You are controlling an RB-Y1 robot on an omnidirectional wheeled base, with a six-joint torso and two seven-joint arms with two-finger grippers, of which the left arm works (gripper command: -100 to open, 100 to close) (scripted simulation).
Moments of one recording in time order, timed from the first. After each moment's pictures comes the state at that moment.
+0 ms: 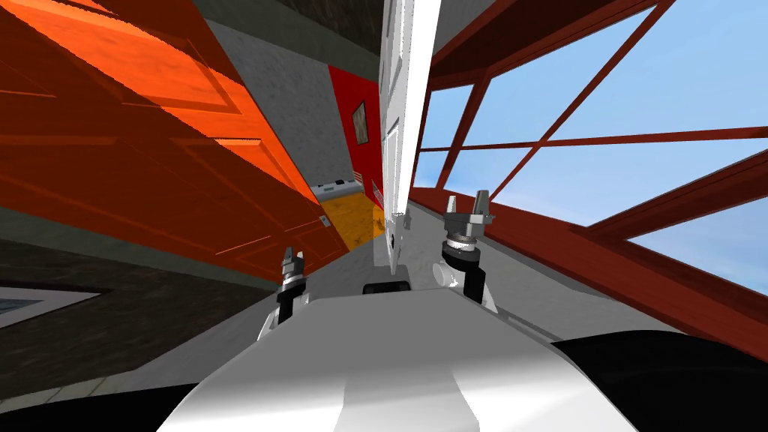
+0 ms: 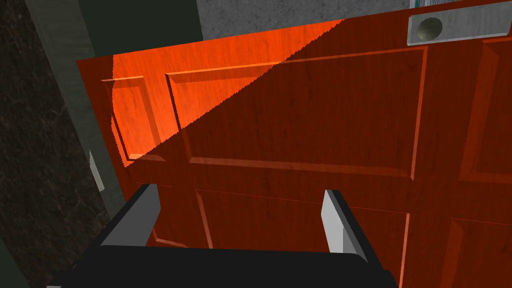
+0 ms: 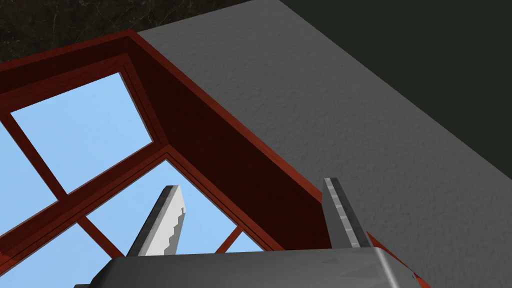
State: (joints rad) arm 0.31 0.14 0.49 -1.40 -0.05 -0.73 0.13
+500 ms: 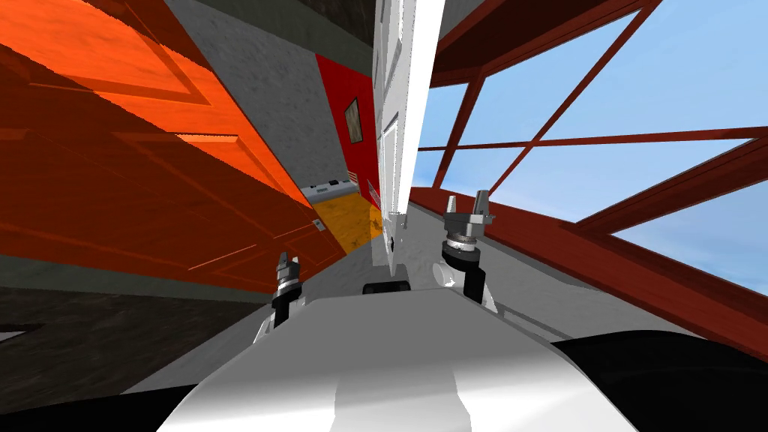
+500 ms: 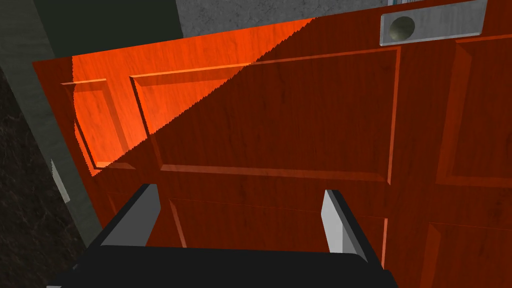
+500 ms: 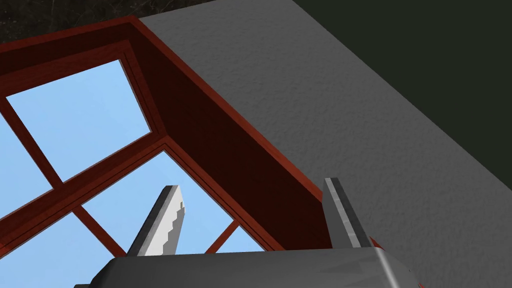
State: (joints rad) arm 0.29 0.15 0.55 -1.30 -0.04 -0.74 0.15
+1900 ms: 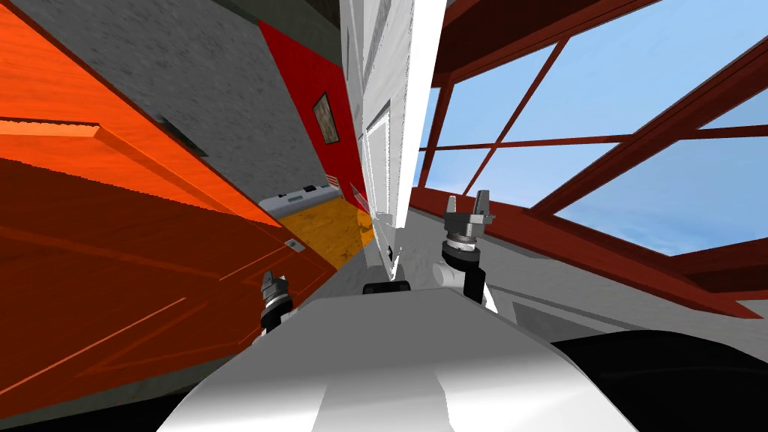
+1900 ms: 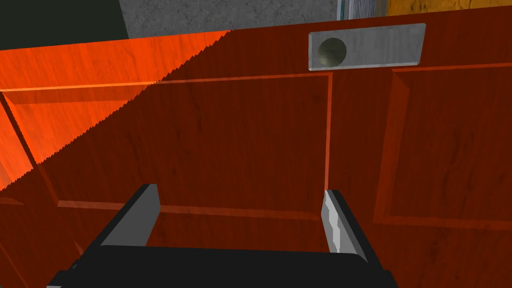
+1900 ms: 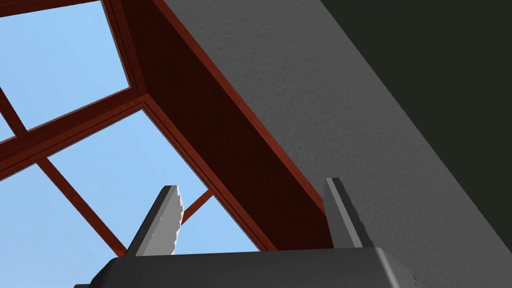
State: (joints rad) arm 0.17 0.20 0.76 -0.90 -0.04 -0.80 0.19
